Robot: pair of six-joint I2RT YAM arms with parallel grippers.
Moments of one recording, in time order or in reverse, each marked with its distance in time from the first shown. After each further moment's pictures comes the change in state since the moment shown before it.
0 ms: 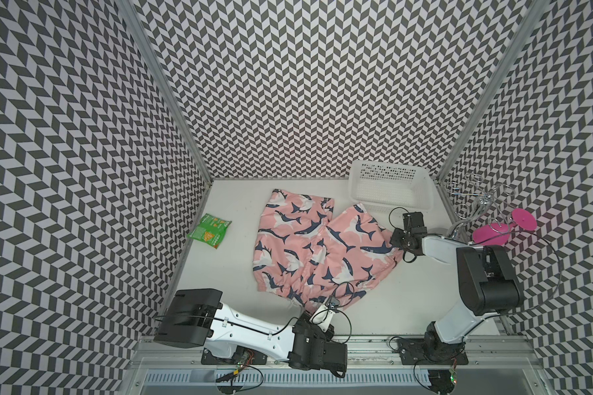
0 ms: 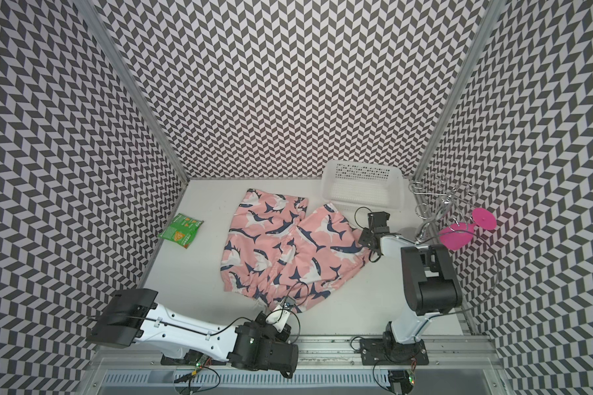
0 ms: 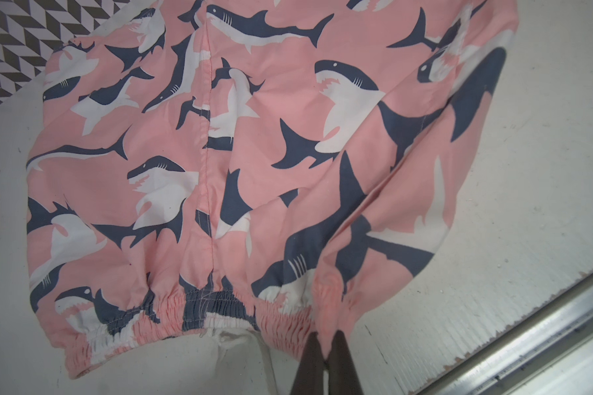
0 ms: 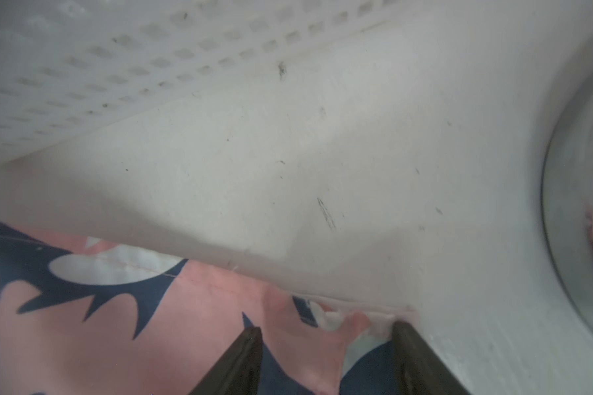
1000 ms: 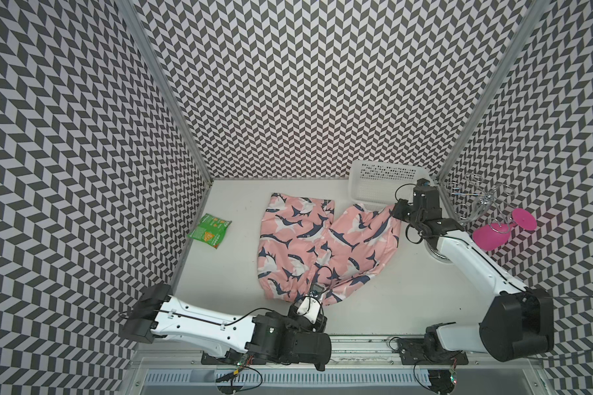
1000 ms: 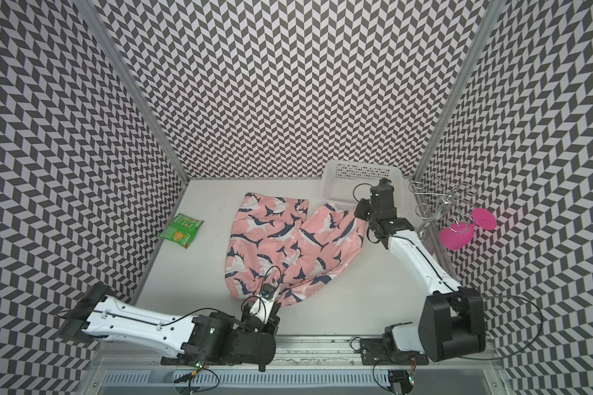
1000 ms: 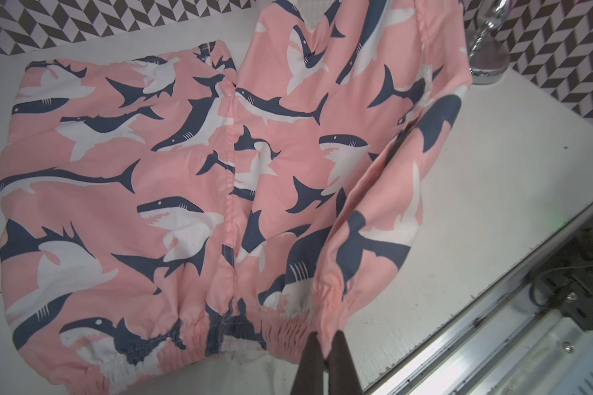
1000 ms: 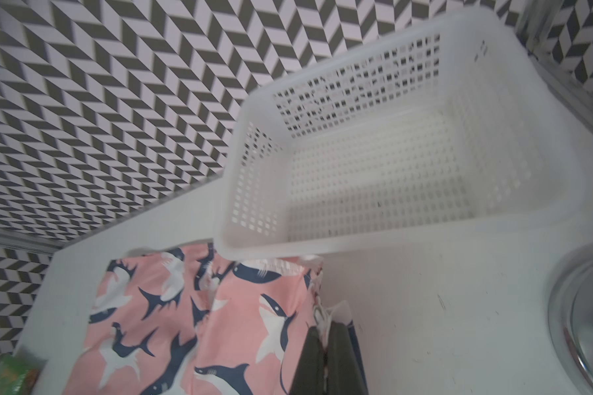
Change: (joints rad) left arm -0.011 -0.403 -0.062 0.078 -0.017 0.061; right arm 0.084 -0.332 0.278 -0.181 -0.065 -0.019
